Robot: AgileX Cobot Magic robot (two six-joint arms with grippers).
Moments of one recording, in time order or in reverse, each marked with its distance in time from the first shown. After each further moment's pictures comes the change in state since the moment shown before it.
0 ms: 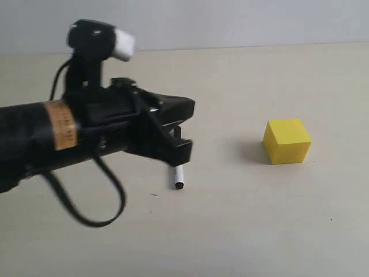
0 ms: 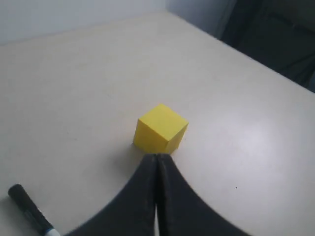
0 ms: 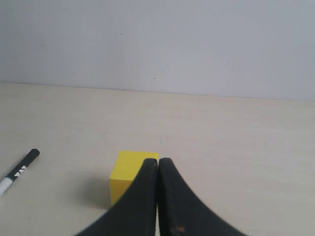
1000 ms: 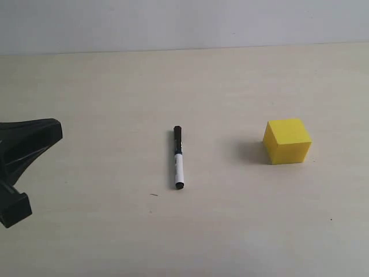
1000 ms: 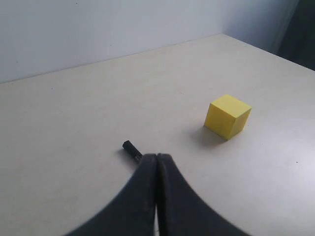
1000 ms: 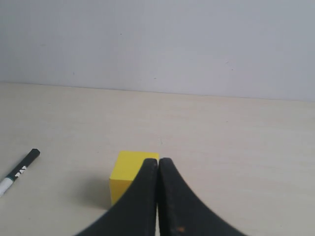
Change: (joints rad) left arm 0.189 -0.602 0.352 0.010 0.197 0.102; right arm 0.000 0.000 0.000 0.000 0.000 0.000
